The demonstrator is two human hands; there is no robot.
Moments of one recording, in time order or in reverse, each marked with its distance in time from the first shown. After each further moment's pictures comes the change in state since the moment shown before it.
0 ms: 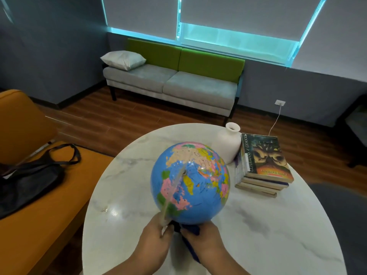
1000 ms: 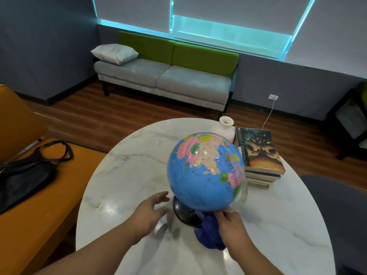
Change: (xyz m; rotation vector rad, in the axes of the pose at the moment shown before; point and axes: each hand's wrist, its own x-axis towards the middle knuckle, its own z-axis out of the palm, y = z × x) left_hand 0.041 0.001 -0.019 -0.037 -0.225 -0.154; right_hand 0.002 0.023 -0.059 0.235 0.202 0.130
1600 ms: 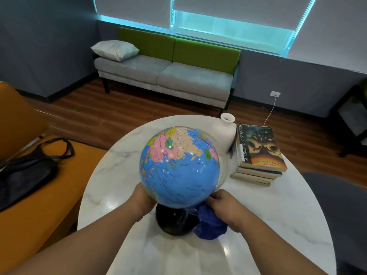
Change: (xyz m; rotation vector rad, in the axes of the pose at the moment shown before) left_hand 0.023 0.034 -0.008 -0.581 0.093 -0.053; right_hand 0.024 -0.054 0.000 -0.317 -0.377 0.099
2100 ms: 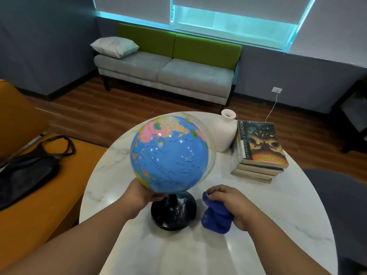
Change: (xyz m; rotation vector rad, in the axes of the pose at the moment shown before) left_hand -0.002 -0.003 -0.023 0.122 -0.039 0.011; right_hand 0.008 0.017 -0.012 0.325 0.040 0.167
